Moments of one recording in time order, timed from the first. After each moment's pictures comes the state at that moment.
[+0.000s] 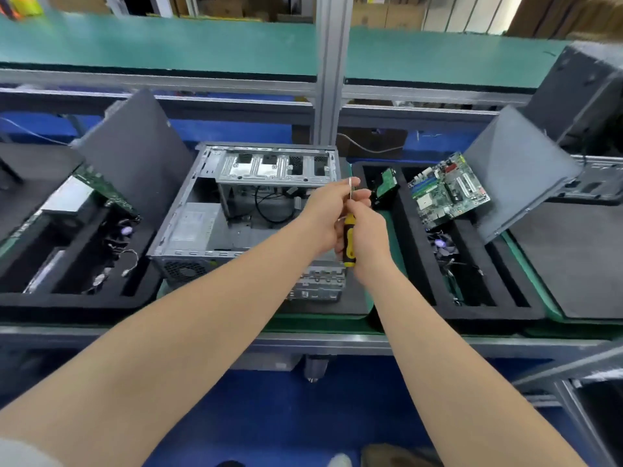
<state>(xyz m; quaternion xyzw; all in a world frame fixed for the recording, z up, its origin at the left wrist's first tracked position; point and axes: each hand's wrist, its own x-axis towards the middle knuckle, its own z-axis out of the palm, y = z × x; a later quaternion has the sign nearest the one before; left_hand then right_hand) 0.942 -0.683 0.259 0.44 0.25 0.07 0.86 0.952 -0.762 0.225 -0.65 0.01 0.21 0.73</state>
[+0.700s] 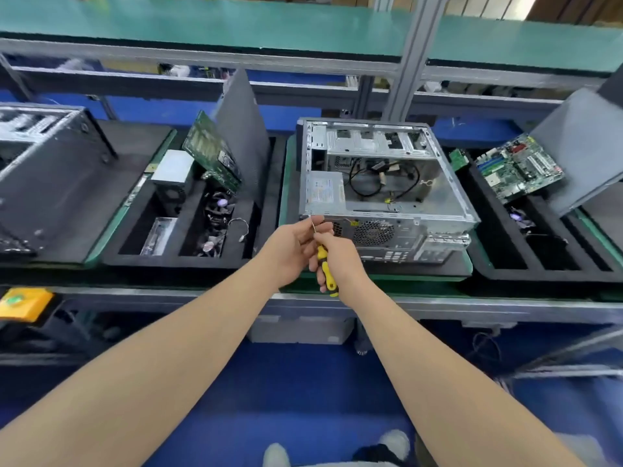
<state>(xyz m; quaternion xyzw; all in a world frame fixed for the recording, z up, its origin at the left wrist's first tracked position) 0.685 -0.460 0.163 0.38 0.25 0.02 0.89 0.724 -0.578 0.167 -0.72 -0.05 0.35 0.60</state>
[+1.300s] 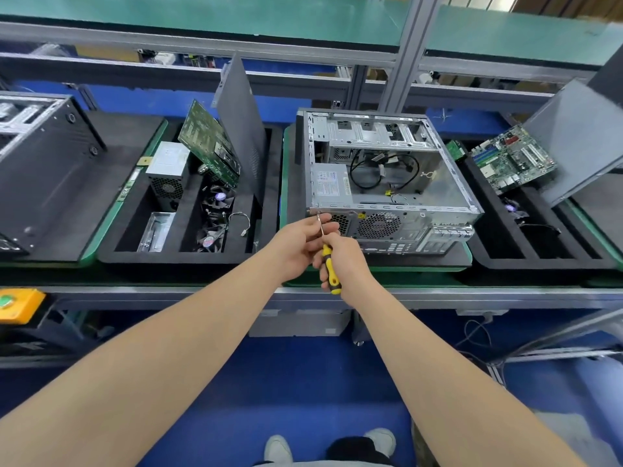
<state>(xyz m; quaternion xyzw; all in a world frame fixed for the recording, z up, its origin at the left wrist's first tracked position) 0.683 -0.453 0.158 0.42 0.26 0.00 0.87 0.709 -0.569 0.162 -0.71 0.01 0.34 0.62</state>
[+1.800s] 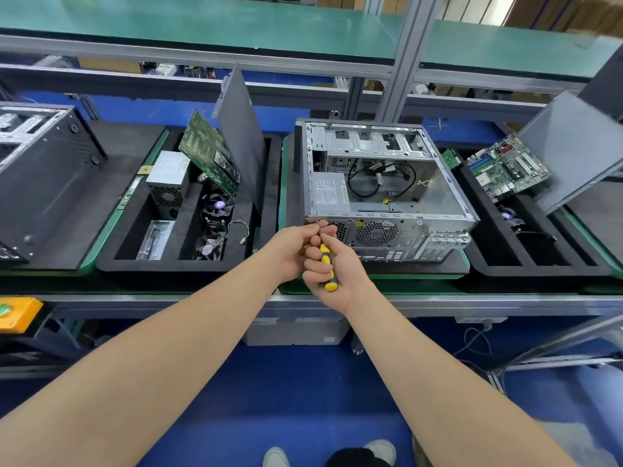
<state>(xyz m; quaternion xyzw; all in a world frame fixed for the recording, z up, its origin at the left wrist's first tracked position) 0.686 -0.444 0.169 0.40 0.29 -0.06 0.87 0.703 -0.563 0.169 -0.33 0.12 0.49 0.80</state>
